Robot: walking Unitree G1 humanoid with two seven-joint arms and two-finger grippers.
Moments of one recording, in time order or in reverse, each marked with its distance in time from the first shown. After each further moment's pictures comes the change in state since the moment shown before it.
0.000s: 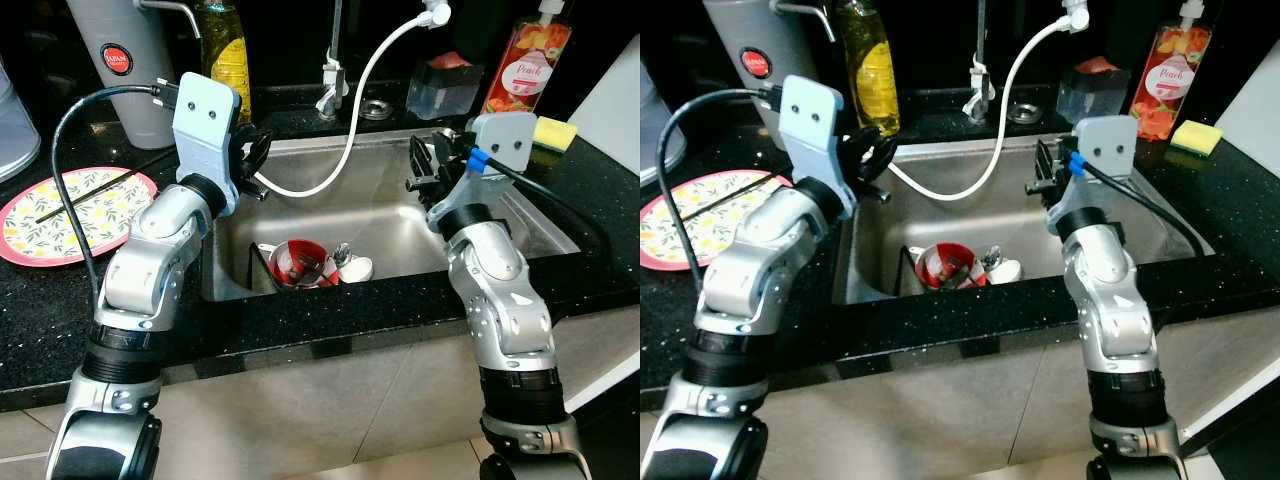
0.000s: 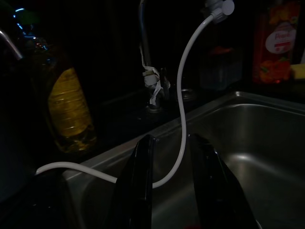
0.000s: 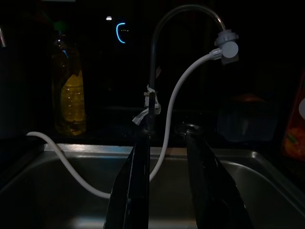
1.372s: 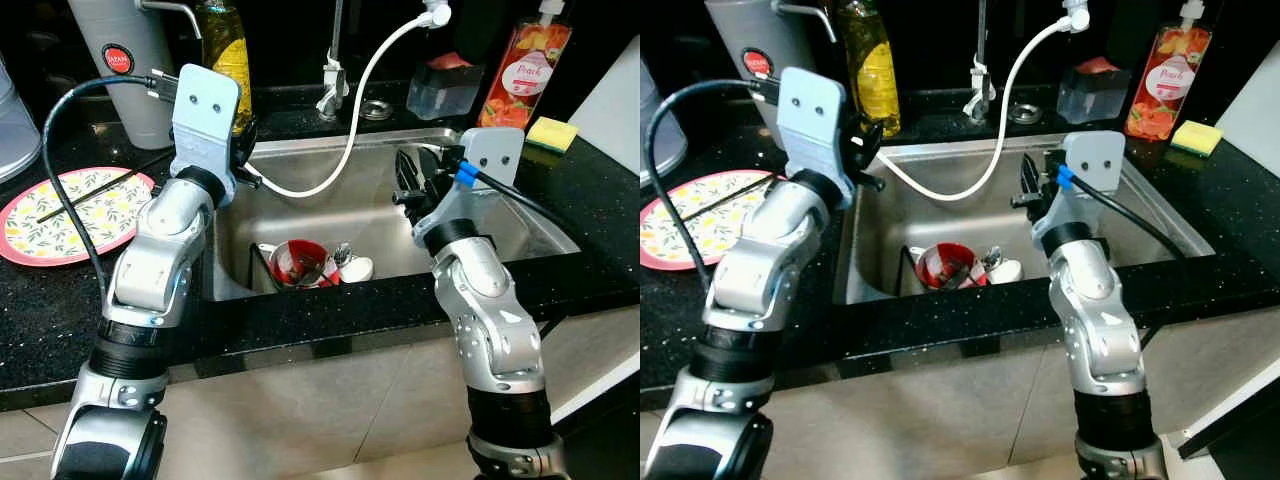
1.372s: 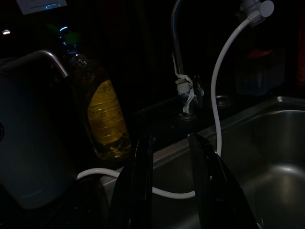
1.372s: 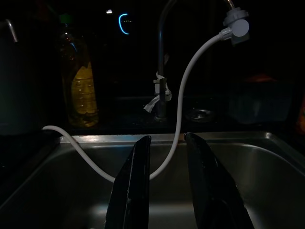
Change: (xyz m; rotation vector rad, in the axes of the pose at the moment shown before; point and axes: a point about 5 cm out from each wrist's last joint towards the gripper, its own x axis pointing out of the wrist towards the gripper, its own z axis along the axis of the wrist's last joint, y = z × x) left arm 0.004 0.003 0.006 0.101 -0.030 0.133; right arm -0.012 0.017 -0.006 0.076 0.043 0.003
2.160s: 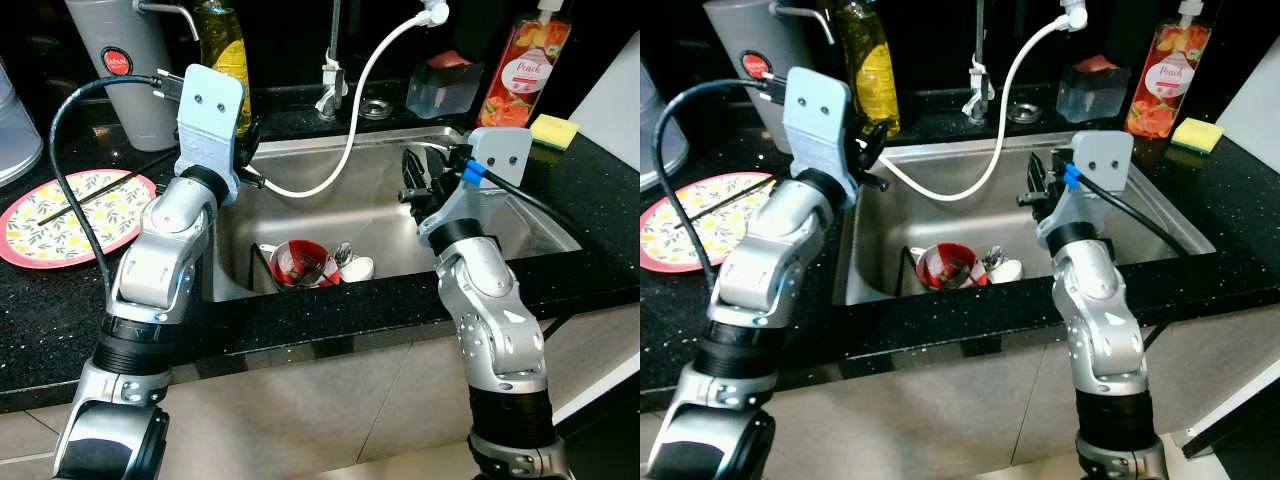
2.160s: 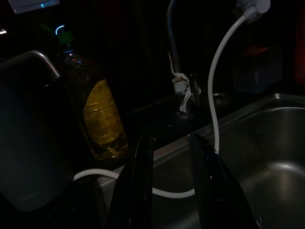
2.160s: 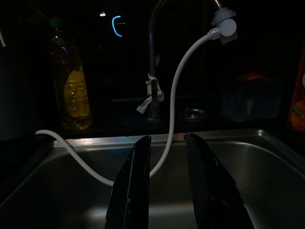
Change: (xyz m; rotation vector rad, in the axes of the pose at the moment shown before) left arm 0.004 -0.001 -0.002 -0.001 0.009 -0.009; right arm 0.000 -0.005 0.001 0.000 -0.004 -0.026
